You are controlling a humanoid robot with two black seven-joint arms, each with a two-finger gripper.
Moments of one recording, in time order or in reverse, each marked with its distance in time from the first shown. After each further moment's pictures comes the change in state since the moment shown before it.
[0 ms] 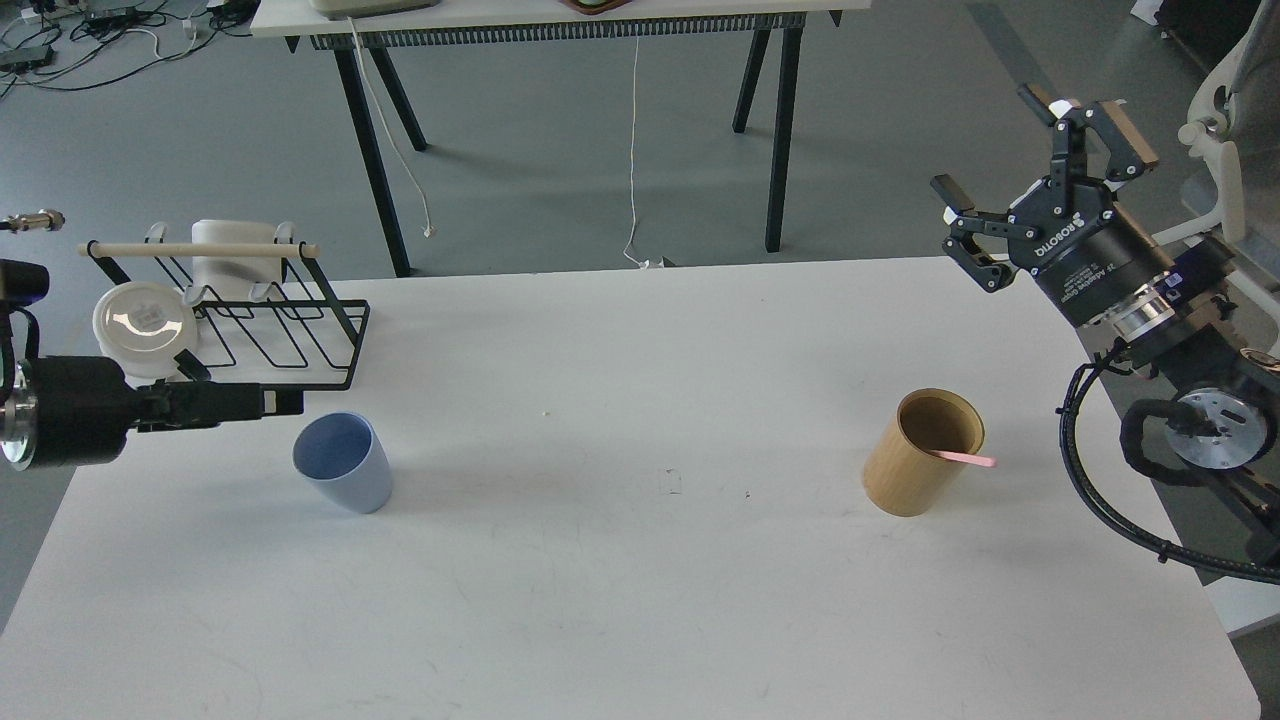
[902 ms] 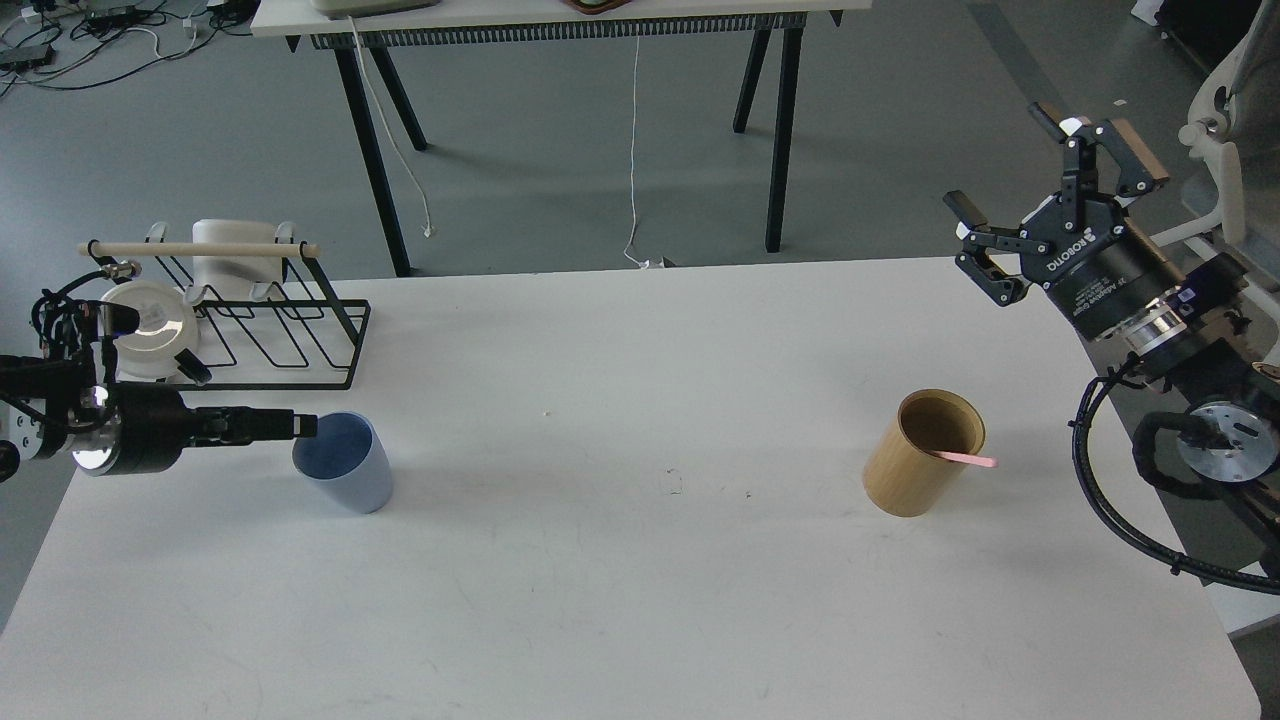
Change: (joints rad) left arm 0.028 -0.316 0.044 0.410 0.102 0.017 0.000; right arm -0.023 -0.018 0.005 -0.007 0.000 0.000 0.000
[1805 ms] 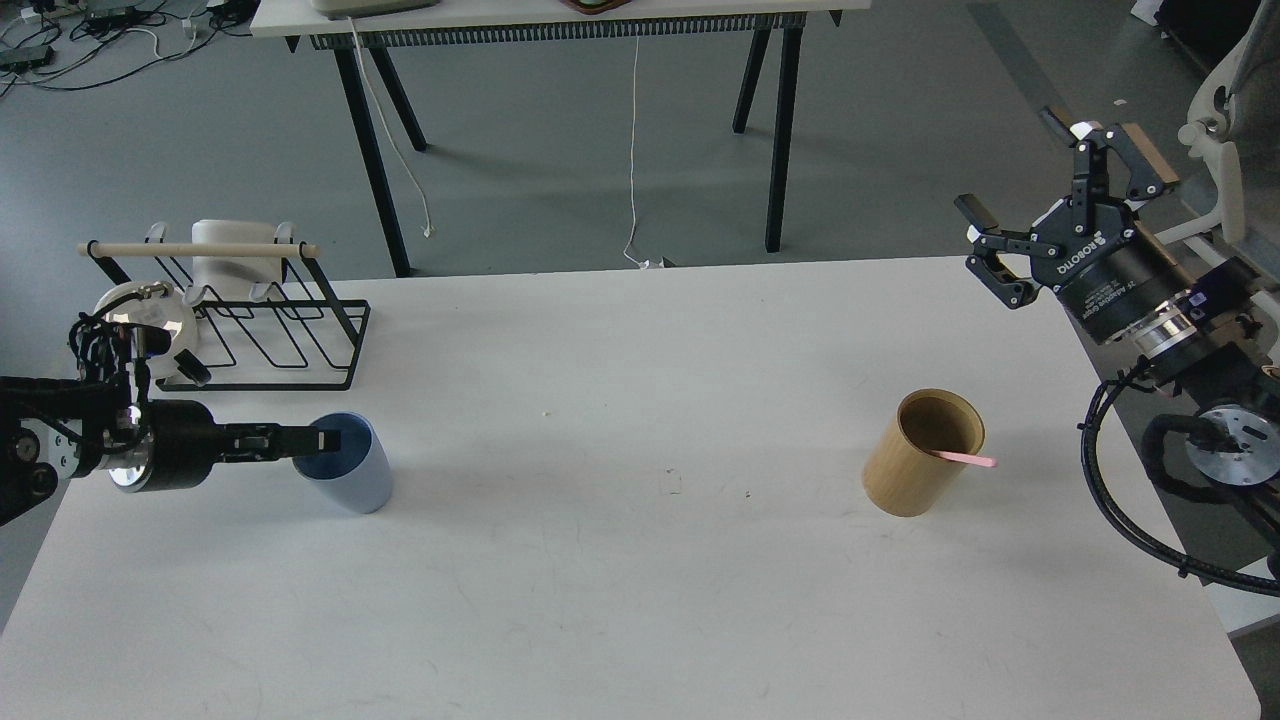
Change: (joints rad) left arm 0.040 -0.043 0.000 0.002 0.000 0.055 0.000; right arm -0.010 -0.010 0.009 -0.007 0.002 0.000 0.000
